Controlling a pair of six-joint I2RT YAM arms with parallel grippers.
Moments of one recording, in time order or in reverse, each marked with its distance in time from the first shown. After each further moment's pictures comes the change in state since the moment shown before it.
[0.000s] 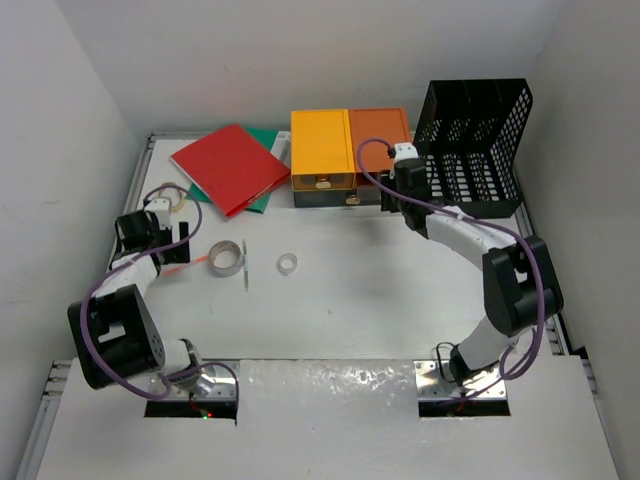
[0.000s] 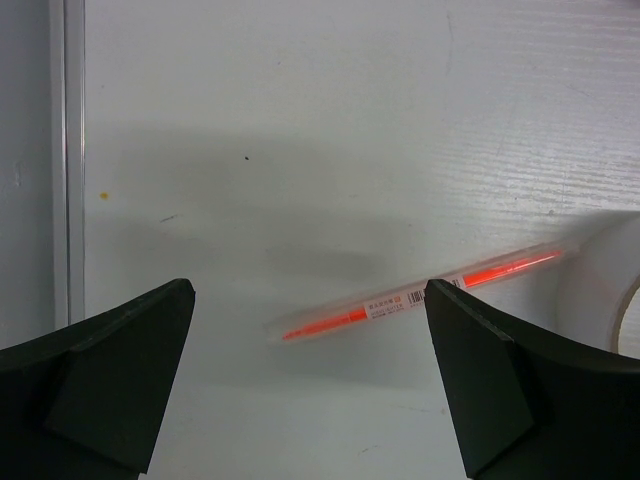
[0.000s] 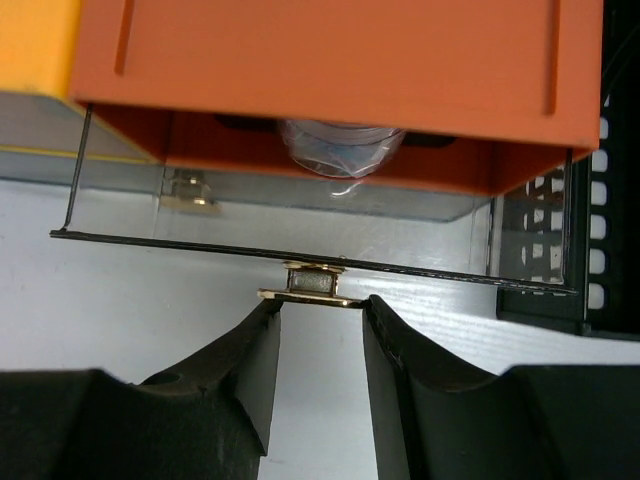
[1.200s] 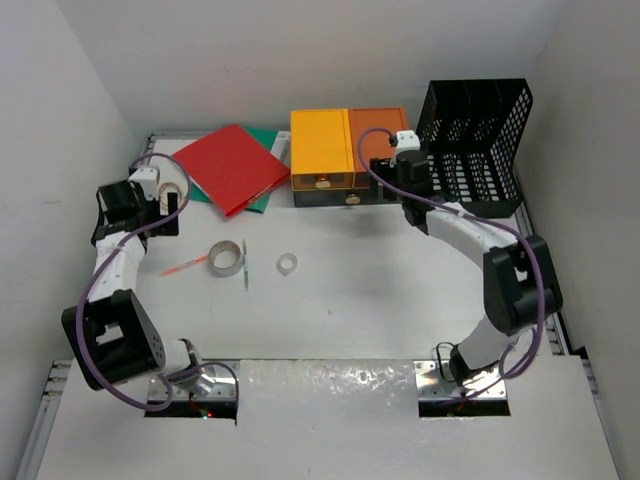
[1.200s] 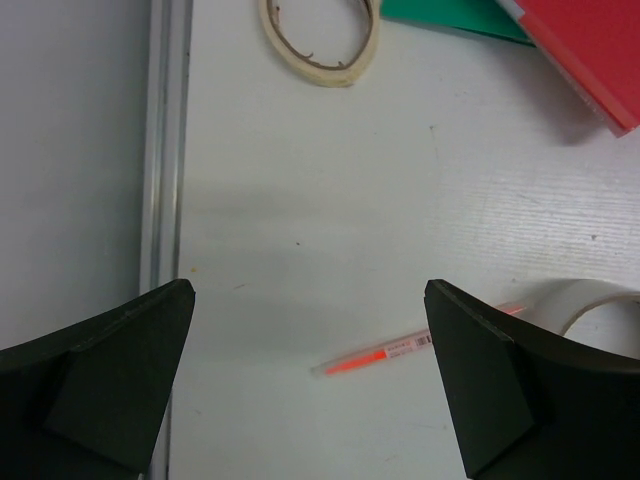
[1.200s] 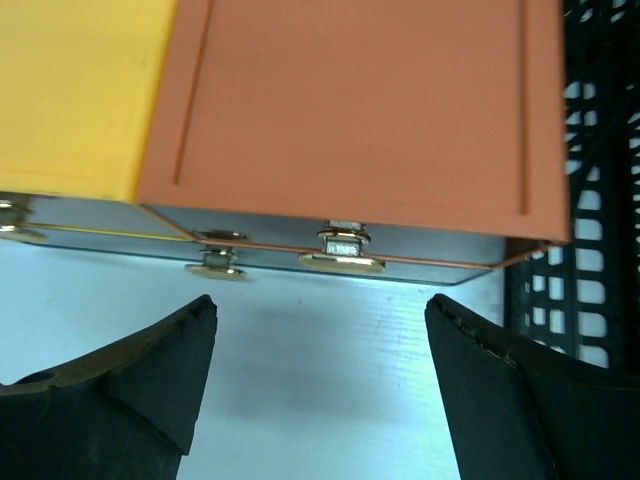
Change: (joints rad) left arm 0.000 0.000 0.255 -0.167 0.038 0.014; right arm -0.010 0.057 0.055 0.120 -0.006 0.001
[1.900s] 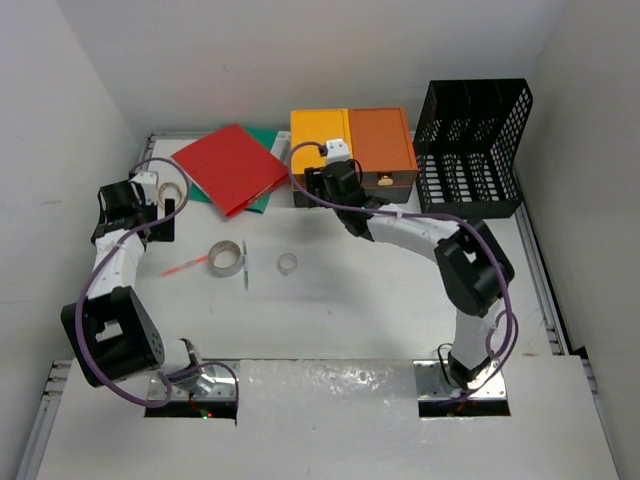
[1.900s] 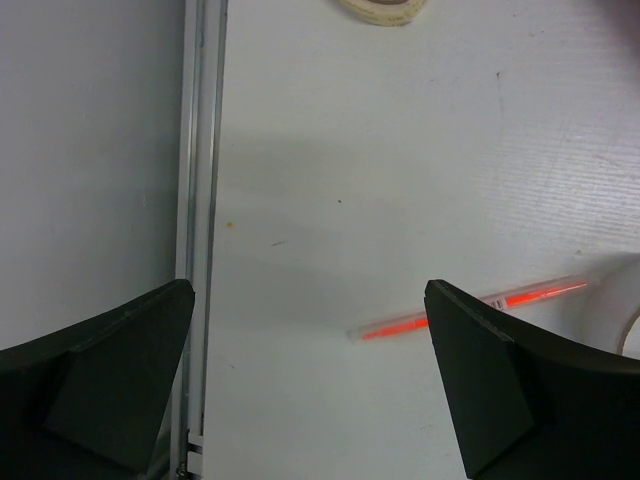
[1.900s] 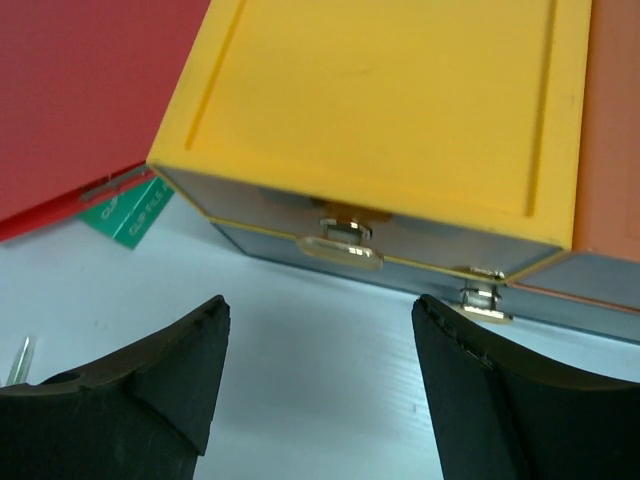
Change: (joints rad) left arm 0.001 0.009 0.027 -0.086 -0.135 0.047; right arm 0.333 0.171 0.187 0.035 0.169 0.098
